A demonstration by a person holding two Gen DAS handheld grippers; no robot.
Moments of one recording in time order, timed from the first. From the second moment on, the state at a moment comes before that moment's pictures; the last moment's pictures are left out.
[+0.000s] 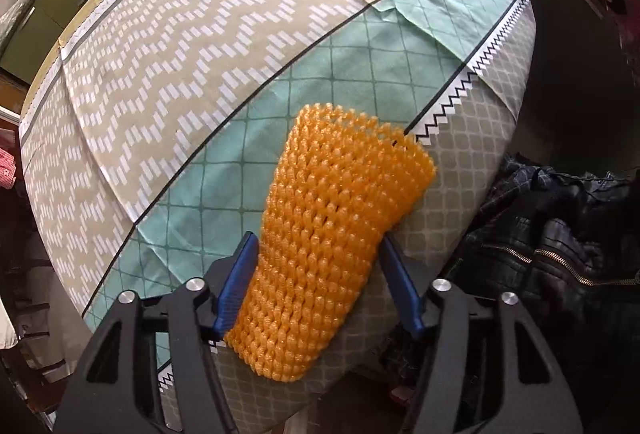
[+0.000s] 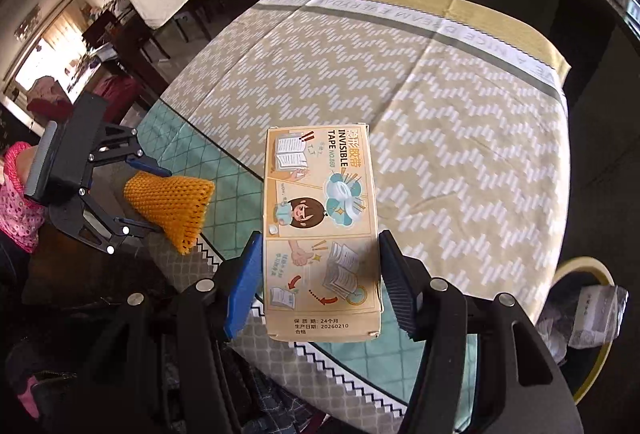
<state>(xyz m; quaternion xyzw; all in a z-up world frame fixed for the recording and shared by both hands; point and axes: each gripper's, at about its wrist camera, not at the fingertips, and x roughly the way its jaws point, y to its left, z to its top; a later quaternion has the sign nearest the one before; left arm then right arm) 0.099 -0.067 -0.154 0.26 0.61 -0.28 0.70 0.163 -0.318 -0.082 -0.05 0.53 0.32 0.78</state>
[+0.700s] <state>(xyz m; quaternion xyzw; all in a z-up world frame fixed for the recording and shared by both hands) 0.138 -0.182 -0.061 0.20 0.54 -0.36 0.73 0.132 -0.591 -0.129 0.14 0.51 0.03 0.85</state>
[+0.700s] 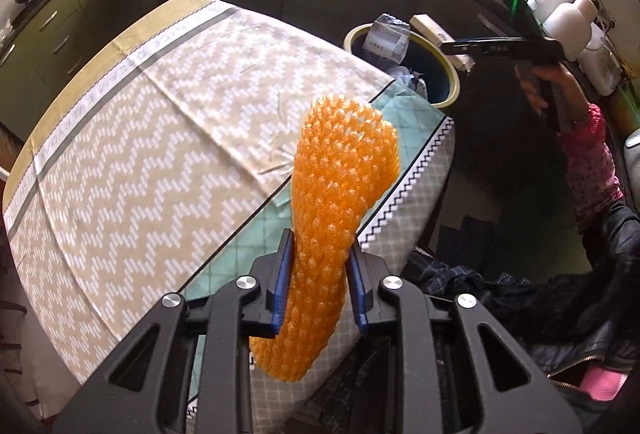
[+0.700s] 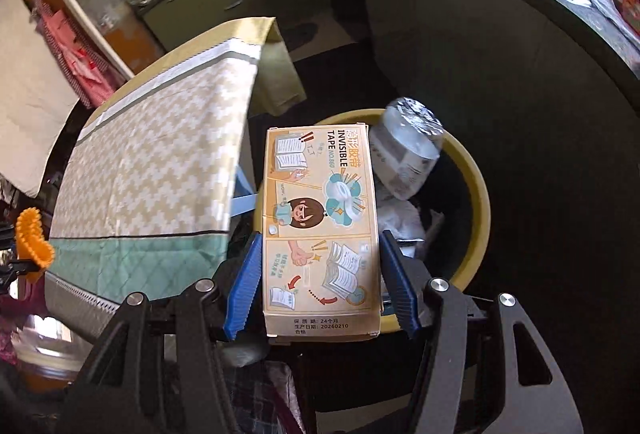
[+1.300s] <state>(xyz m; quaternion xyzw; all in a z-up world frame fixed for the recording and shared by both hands) 0.176 -0.437 -0.094 0.26 0.54 -0.44 0.67 -0.025 -0.672 -0.137 0.31 0.38 -0.01 0.87</state>
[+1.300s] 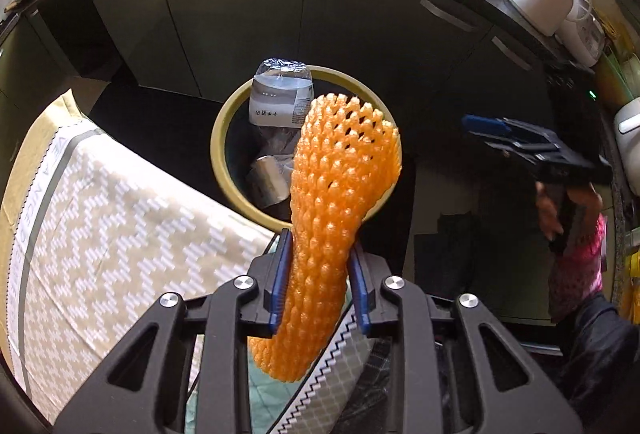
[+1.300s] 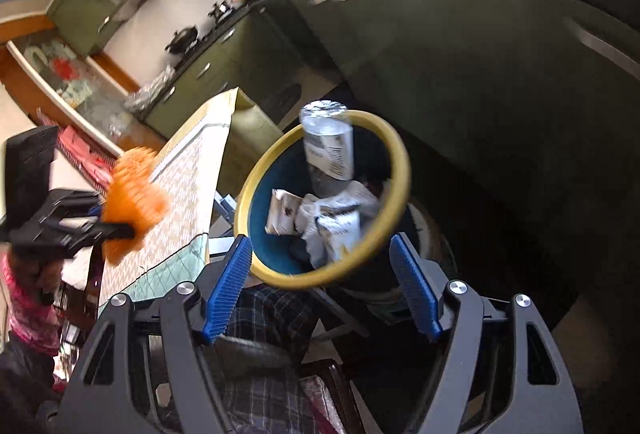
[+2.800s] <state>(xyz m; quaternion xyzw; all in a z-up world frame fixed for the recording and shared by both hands) 0.048 -0.174 -0.011 0.08 0.26 -0.17 0.95 -0.054 -0.547 -0.043 0.19 0.28 0.05 0.94</state>
